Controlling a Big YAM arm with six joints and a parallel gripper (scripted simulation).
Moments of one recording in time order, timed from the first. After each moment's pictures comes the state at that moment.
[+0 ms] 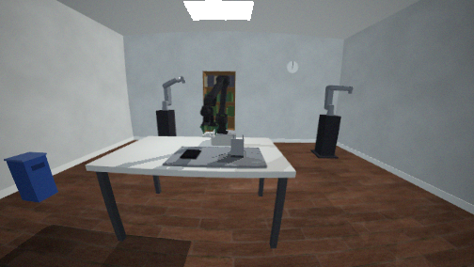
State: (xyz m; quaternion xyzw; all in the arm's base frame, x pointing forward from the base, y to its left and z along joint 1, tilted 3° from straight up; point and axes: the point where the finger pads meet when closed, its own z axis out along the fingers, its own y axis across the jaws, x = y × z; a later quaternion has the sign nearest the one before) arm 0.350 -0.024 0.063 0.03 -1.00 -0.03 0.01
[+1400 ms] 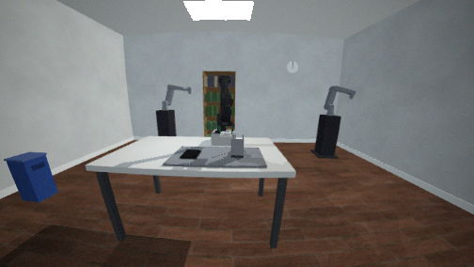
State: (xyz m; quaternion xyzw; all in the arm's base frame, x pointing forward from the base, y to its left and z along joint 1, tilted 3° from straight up) arm 0.331 0.096 0.071 0.03 -1.00 -0.03 0.01
